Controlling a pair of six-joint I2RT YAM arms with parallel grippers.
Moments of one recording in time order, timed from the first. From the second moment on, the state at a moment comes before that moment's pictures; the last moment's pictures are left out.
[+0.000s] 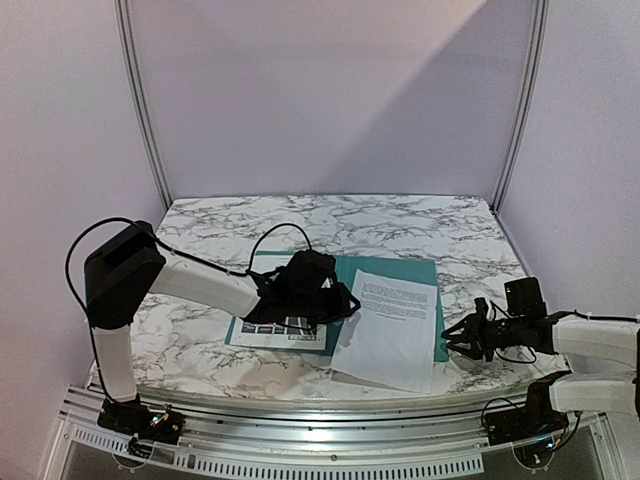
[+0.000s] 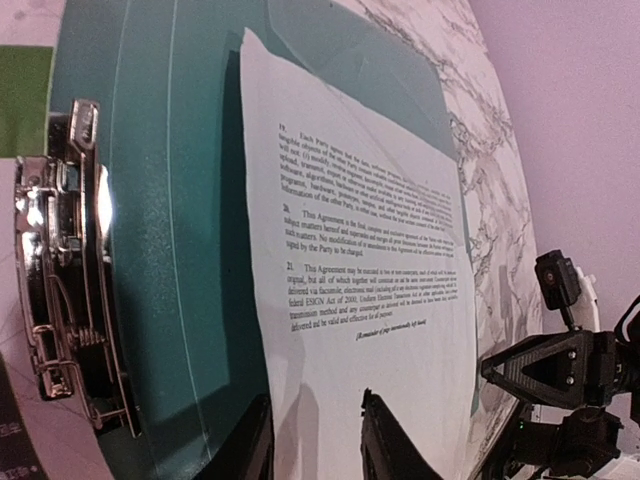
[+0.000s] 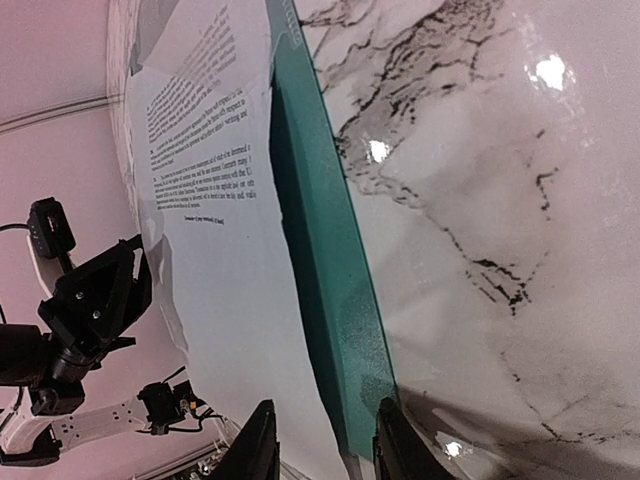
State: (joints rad) left arm -0.99 1.98 1.12 0.22 0.00 -1.00; right arm 0.22 1.06 0.24 -0.06 -0.66 0.98
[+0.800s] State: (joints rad) left arm -1.02 2.07 1.15 0.29 0.07 -1.01; right arm 0.22 1.08 0.22 -0.01 -0.66 0.98
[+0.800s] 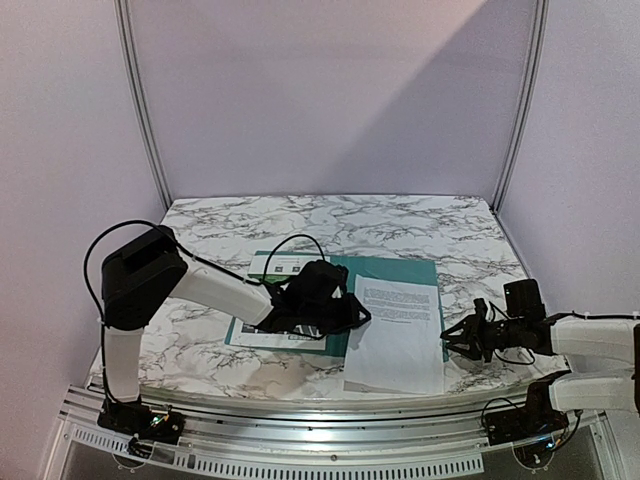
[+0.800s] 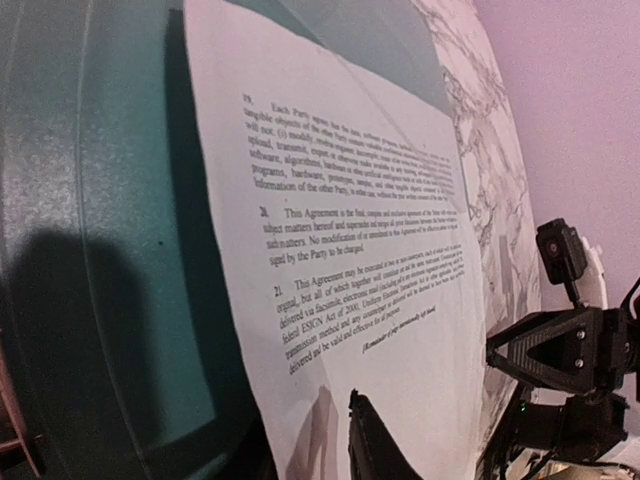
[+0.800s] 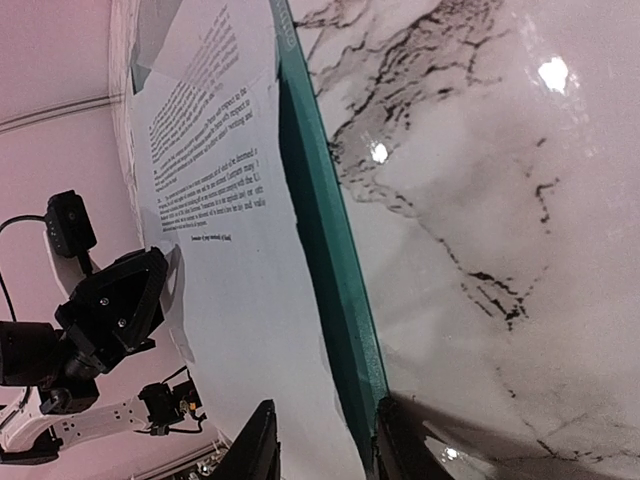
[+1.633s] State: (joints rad) left arm -0.98 2.04 1.13 0.26 -0.04 -1.05; right arm 0.22 1.09 0.22 0.02 -0.67 0.96
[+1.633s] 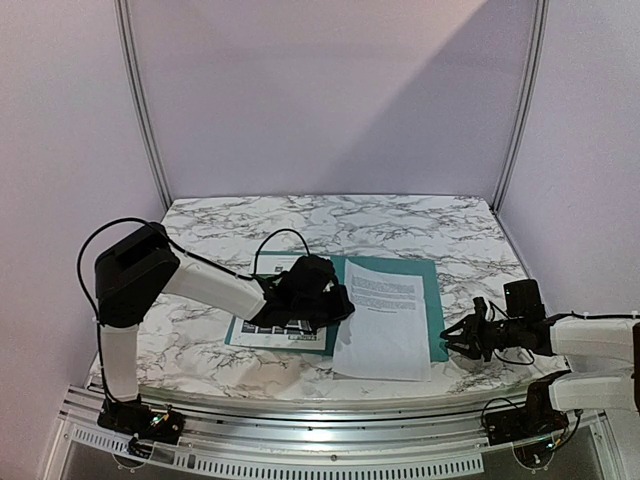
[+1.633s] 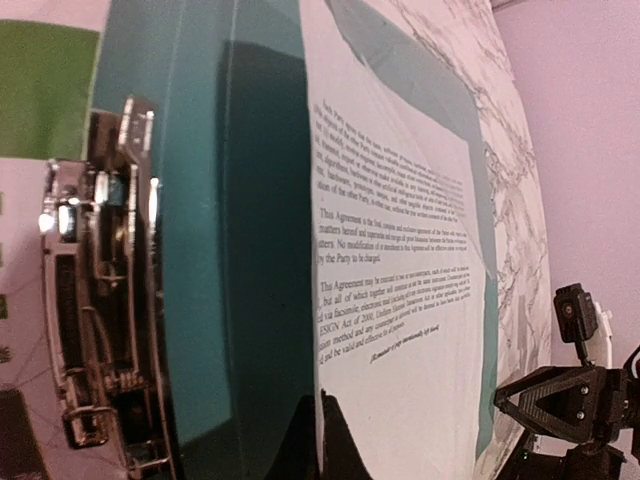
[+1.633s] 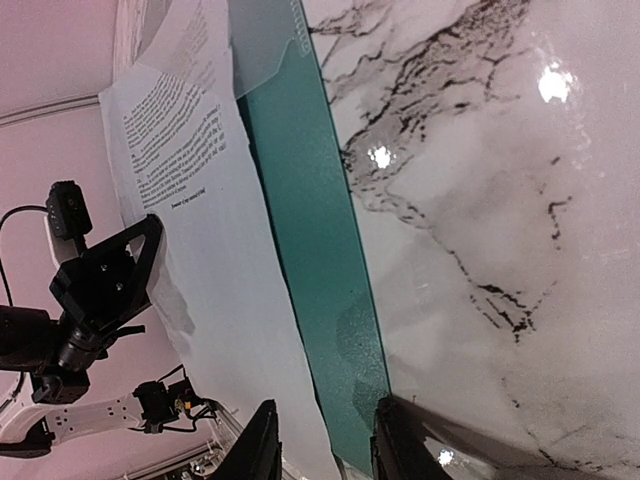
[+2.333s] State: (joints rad) left arm -0.98 2.11 1.18 0.35 -0.02 -1.06; right arm 0.22 1.09 0.22 0.02 -0.66 0.96
